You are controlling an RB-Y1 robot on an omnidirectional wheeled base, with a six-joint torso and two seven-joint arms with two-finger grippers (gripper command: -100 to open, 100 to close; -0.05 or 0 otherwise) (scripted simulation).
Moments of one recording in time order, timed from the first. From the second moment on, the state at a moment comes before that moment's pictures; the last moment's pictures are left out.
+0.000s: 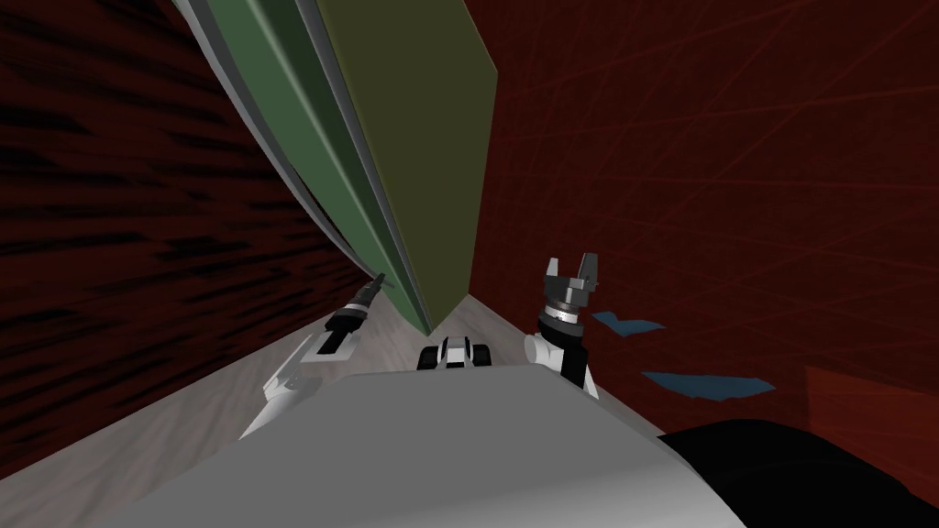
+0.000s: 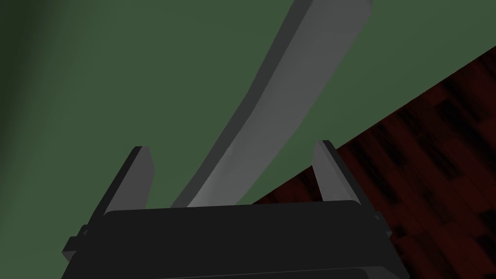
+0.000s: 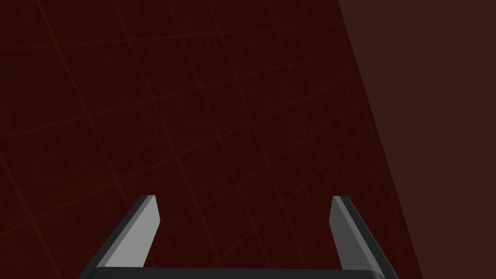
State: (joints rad) left arm 0.25 0.35 0.21 -1.62 -0.39 -0.31 -0.08; right arm 0.53 0.03 -0.06 -2.37 -0.04 -0.58 0.00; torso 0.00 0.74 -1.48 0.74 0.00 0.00
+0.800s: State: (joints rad) left arm 0.24 0.44 0.23 -1.71 -0.42 -0.14 -0.03; right arm 0.53 0.03 -0.06 -2.37 -0.04 -0.58 0.00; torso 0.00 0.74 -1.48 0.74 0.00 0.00
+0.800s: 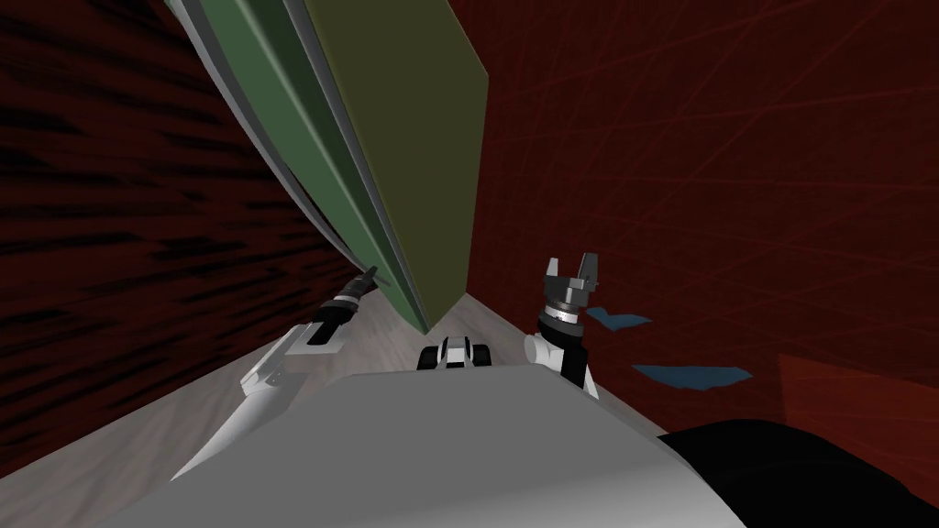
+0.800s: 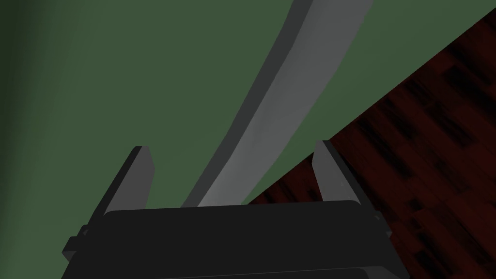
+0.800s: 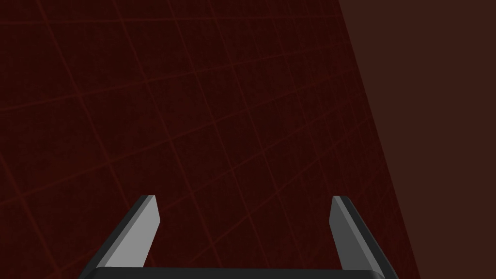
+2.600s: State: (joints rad) left arm 0.34 0.60 0.10 -1.82 -0.39 -0.26 0.06; right arm 0.53 0.03 -0.06 -2.37 -0.04 -0.58 0.00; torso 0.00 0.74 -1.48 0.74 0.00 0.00
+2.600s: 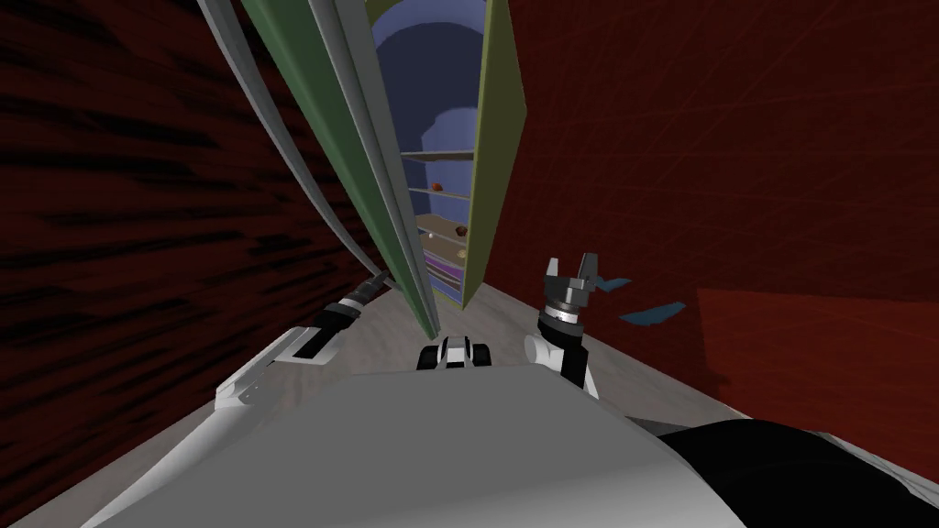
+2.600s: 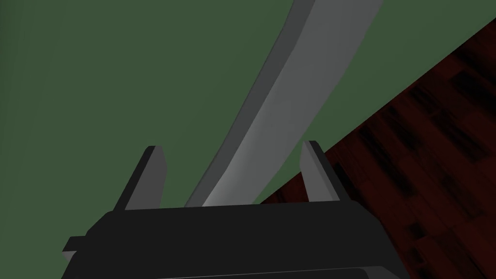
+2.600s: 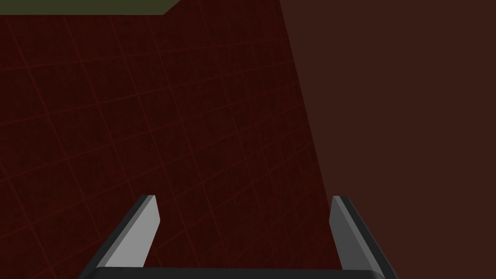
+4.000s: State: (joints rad) left arm 0.42 0.66 0.02 -1.92 -0.41 -0.42 0.09; right arm 0.53 0.03 -0.06 -2.37 -0.04 -0.58 0.00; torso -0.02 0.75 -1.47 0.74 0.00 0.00
